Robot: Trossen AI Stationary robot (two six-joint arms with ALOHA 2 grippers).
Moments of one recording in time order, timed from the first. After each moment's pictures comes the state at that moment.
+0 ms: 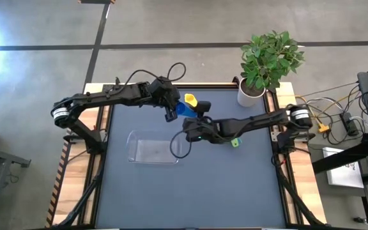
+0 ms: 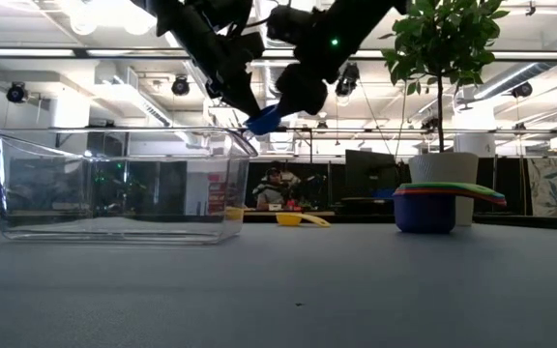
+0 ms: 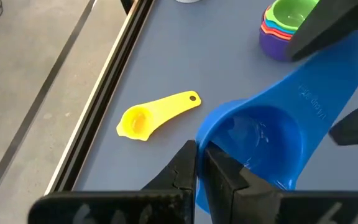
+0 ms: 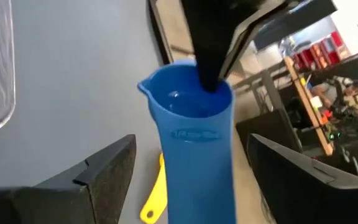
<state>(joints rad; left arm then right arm) 0.36 1.56 1.28 -0.49 -0.07 0.17 0.06 1.77 1.34 -0.27 0.84 -0.31</state>
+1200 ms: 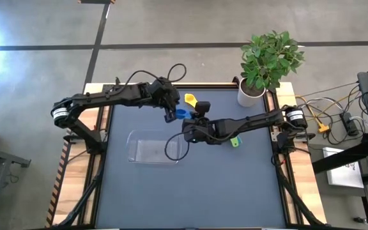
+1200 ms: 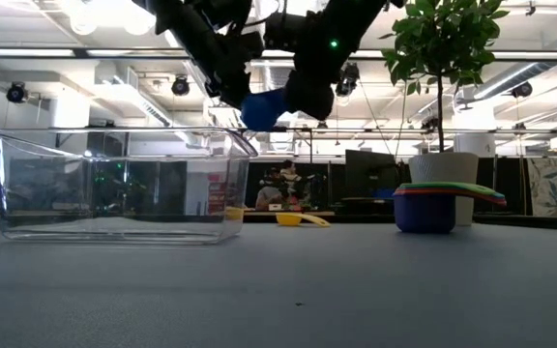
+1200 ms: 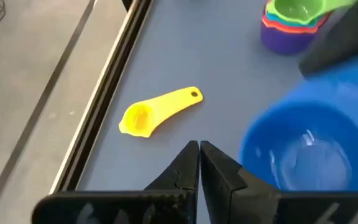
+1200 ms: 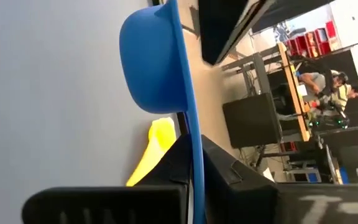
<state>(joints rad) 0.35 1.56 1.28 -0.51 -0.08 0.19 0.06 1.81 1.43 -0.49 0.91 -0.27</state>
